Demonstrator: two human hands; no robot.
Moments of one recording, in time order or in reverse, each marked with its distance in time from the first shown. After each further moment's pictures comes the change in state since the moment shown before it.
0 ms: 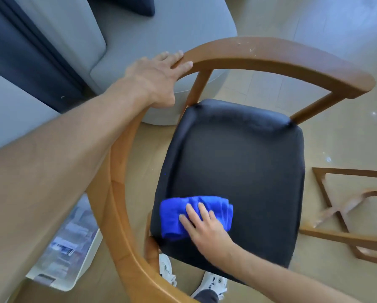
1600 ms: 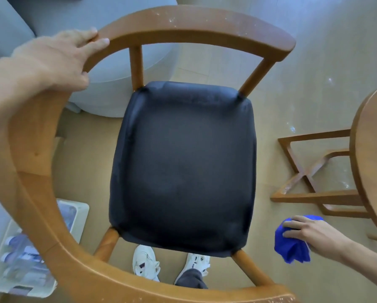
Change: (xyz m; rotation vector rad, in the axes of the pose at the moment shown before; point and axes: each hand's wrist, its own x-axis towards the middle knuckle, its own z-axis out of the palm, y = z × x) left_hand -0.010 0.015 -0.002 0.013 0.055 0.060; right_hand -0.281 0.198 0.071 0.181 -0.396 0.083
